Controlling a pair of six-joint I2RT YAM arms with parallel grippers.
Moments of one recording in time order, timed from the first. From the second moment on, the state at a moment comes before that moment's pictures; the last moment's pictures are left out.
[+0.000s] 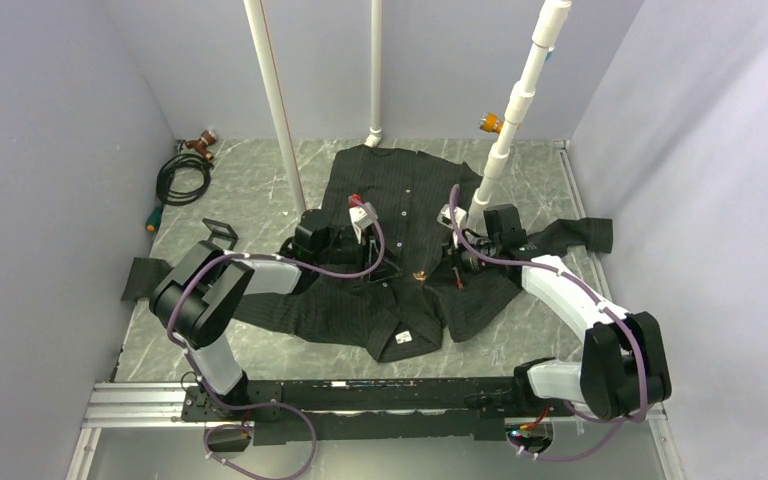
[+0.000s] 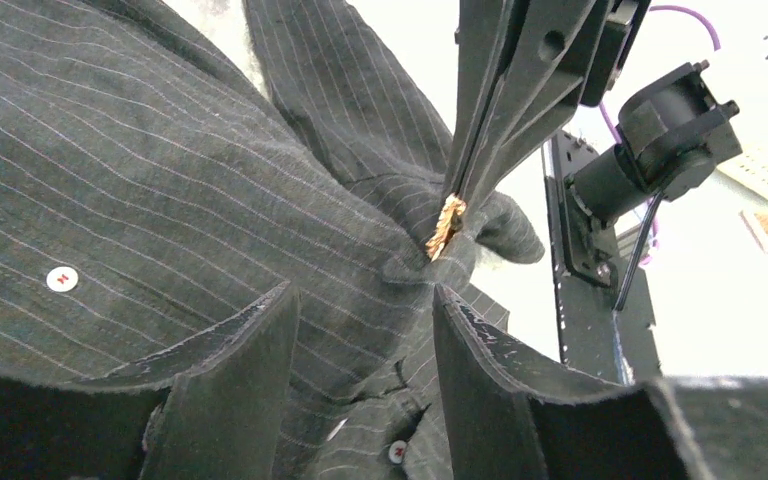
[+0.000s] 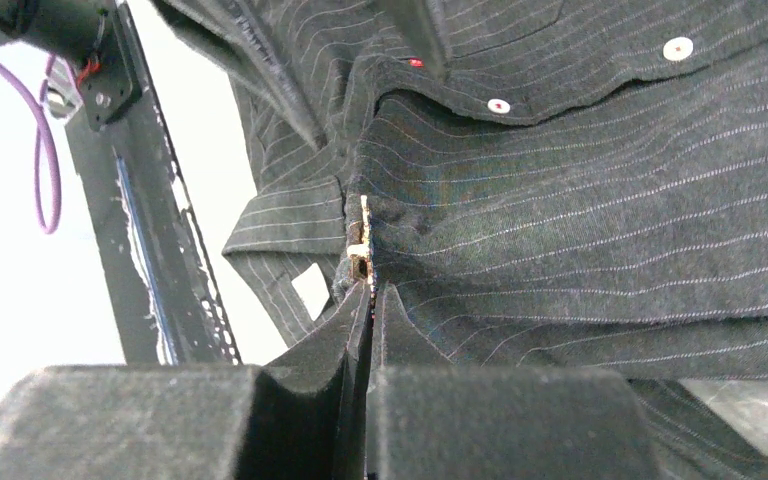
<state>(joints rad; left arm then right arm) -0.57 1.73 0.74 0.81 0.90 -0.28 0.28 1.27 0.75 -0.35 -0.89 -0.25</state>
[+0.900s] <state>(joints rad) -0.72 1.79 0.76 0.87 0.73 -0.43 0.29 1.24 0.69 -0.24 -0.82 -0.04</state>
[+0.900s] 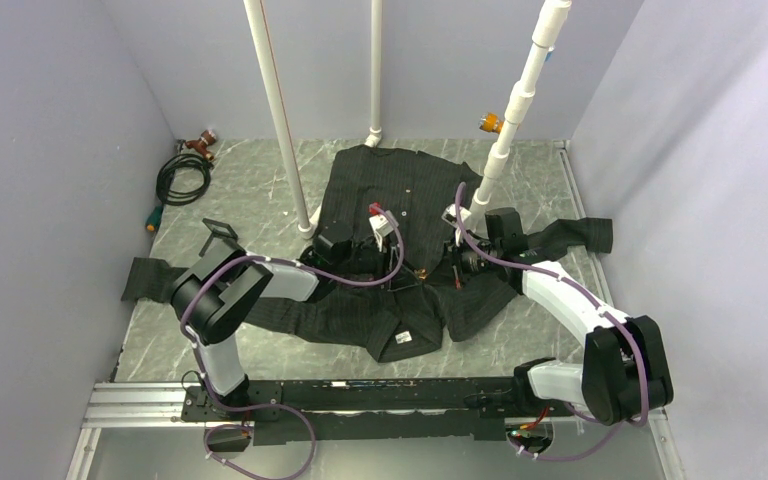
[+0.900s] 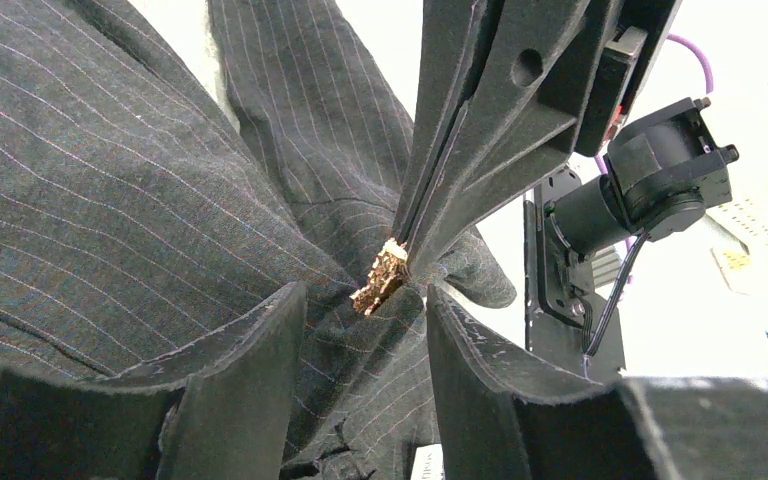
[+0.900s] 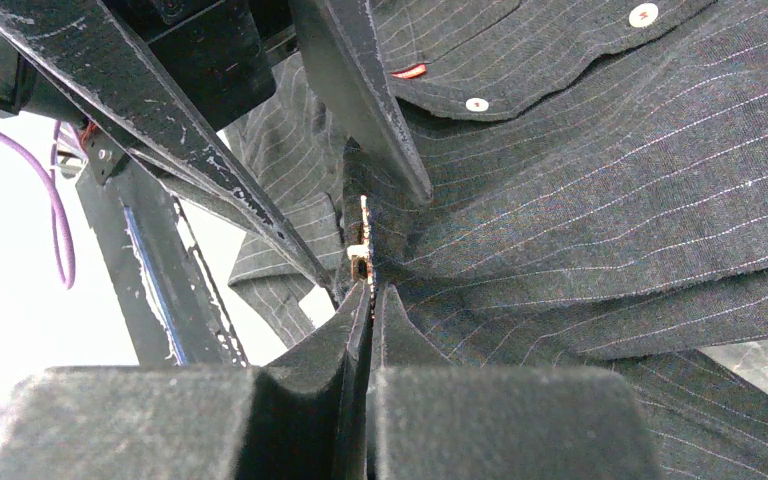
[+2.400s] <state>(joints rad) -0.68 1.84 0.75 0.93 0.74 -0.49 0.27 1.24 0.67 -0.22 -0.85 -0.06</state>
